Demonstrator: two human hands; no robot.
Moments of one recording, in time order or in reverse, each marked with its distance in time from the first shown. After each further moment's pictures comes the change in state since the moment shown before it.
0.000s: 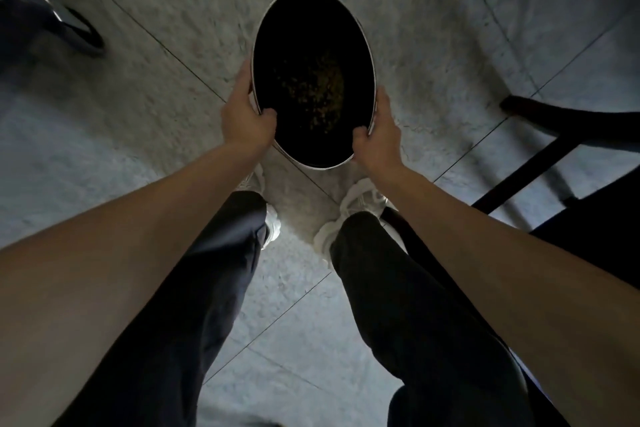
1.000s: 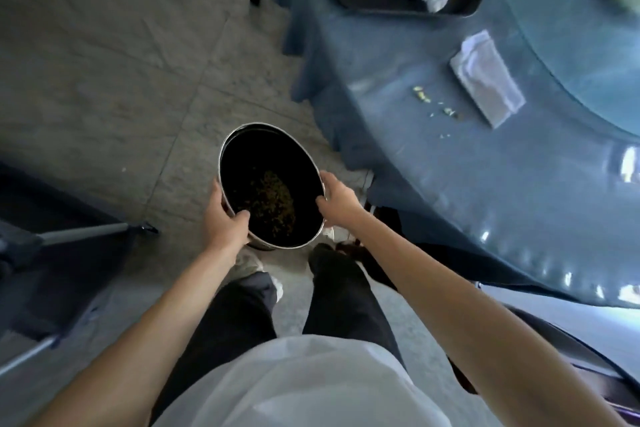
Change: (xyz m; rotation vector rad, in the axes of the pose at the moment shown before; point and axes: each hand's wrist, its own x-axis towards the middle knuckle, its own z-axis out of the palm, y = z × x) left_hand -0.278 0.326 -0.184 -0.032 -0.171 -0.042; right_hand -0.336 -0.244 -0.266 0.057 0.036 0.064
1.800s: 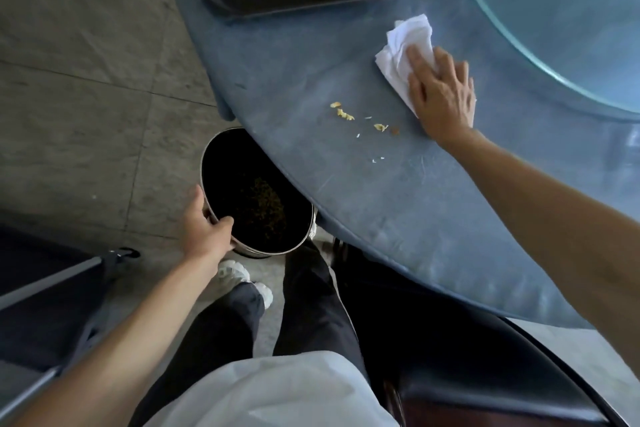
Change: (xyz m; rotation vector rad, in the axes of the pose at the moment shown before) left_hand 0.028 0.074 0.161 0.131 0.032 -0.061; right_hand 0.149 0.143 -0.331 -0.651 0.730 -0.201
